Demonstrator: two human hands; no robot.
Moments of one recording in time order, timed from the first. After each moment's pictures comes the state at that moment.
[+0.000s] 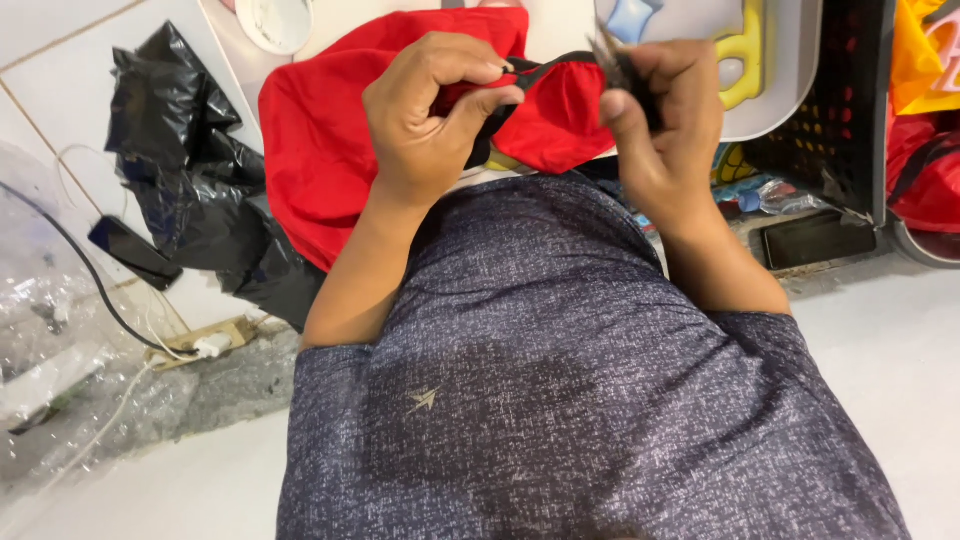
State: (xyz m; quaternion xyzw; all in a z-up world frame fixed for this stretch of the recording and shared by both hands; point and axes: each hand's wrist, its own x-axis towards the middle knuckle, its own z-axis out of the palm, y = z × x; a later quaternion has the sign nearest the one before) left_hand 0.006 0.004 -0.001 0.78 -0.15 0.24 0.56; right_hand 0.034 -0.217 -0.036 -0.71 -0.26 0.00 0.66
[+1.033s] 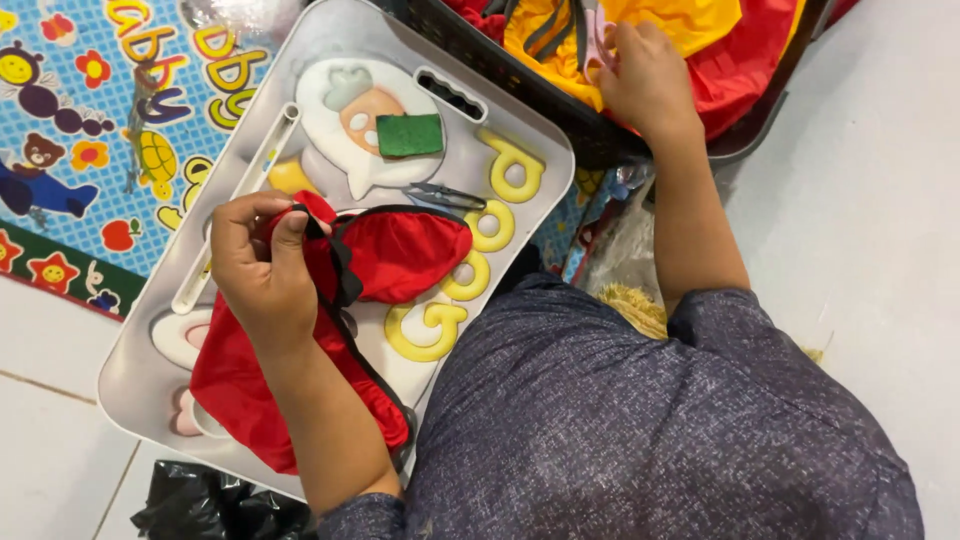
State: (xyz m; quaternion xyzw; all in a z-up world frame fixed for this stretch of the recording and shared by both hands) left_hand 0.146 0.014 0.011 0.76 -0.16 0.03 0.63; right_hand 0.112 -0.426 -0.114 -0.97 0.08 -0.23 0.06
